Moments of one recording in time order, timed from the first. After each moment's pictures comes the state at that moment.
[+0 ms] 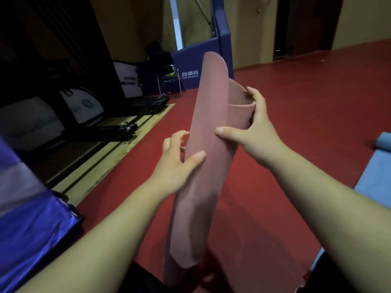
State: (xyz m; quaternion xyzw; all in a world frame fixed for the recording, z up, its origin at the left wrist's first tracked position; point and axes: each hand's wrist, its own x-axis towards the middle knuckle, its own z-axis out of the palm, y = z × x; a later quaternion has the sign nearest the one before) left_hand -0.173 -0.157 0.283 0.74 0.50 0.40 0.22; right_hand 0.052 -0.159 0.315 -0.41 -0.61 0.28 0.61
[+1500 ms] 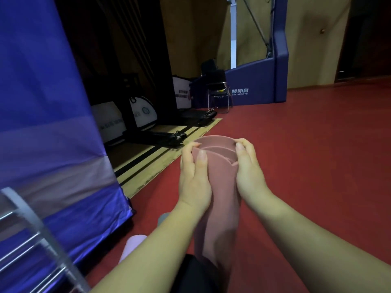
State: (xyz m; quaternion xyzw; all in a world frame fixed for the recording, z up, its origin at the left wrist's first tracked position) left_hand -0.268 -0.201 0.316 0.55 0.50 0.65 0.17; right_hand -0.145 -0.169 0.320 -0.42 -0.56 0.39 0.60
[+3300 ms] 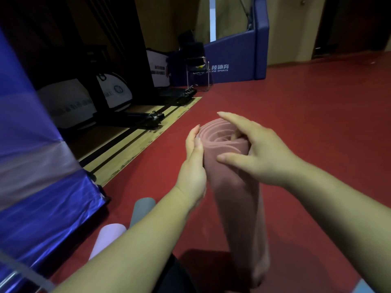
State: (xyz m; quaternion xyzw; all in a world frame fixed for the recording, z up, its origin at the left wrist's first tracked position) left_hand -0.218 -0.149 0.270 0.49 0.40 0.61 0.48; right_hand -0.041 -0.146 0.322 -0.39 -0.83 0.11 0.39
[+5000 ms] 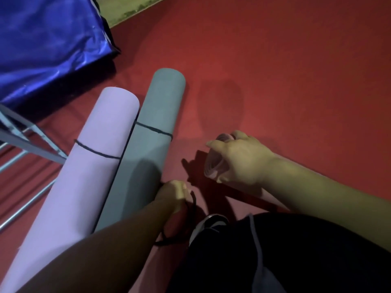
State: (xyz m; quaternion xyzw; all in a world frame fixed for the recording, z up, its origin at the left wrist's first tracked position) left_hand -0.390 -0.194 -0.207 0.33 0.77 0.19 0.51; right_hand -0.238 -0.071 -0.009 -0.31 -0.93 0.10 -0.19
